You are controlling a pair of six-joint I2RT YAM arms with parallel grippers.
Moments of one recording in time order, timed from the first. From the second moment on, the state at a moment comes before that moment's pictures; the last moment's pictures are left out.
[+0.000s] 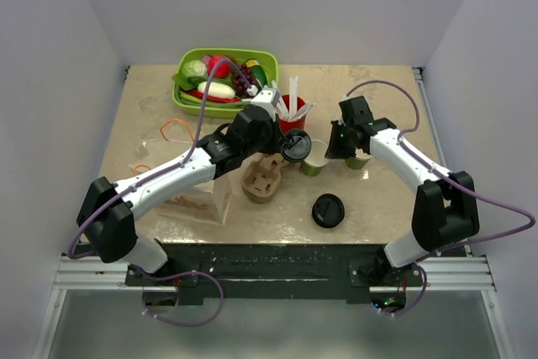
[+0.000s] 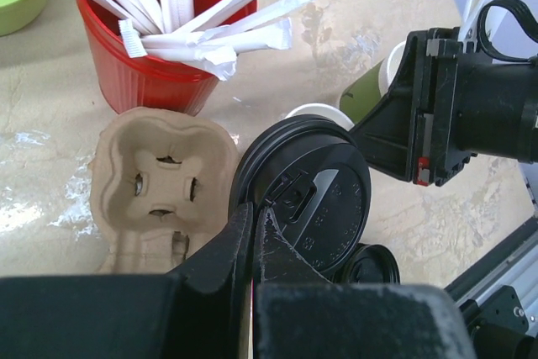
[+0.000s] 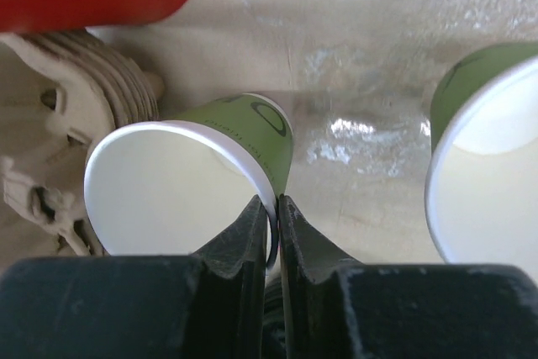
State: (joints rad) left arm -0.81 1.50 1.20 -0.20 -0.15 -0.54; right arm 0.31 1.54 1.12 -0.59 -0.07 0.48
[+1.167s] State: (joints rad) left arm -0.85 1.60 1.28 -0.25 -0.02 -0.50; right arm 0.37 1.18 1.10 -0.75 0.20 0.51
